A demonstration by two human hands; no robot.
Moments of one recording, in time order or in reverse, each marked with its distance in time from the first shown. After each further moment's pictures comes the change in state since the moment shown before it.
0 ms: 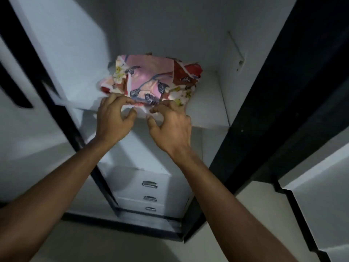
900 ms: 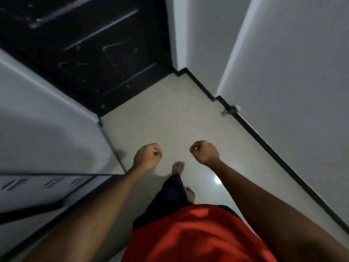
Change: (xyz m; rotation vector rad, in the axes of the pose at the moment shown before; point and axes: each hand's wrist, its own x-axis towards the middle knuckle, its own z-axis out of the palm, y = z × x) left_hand -0.443 0.476 0.302 0.000 -1.455 -0.097; right_hand -0.551 0.466 -0.318 0.083 -0.400 1.331
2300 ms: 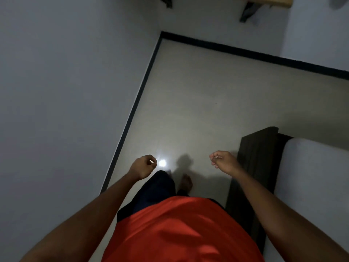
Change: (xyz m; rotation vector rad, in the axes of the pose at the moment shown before) left_hand -0.364 0.449 0.601 1.411 -1.133 1.428; right_hand -0.512 0.504 0.196 1.790 1.274 1.263
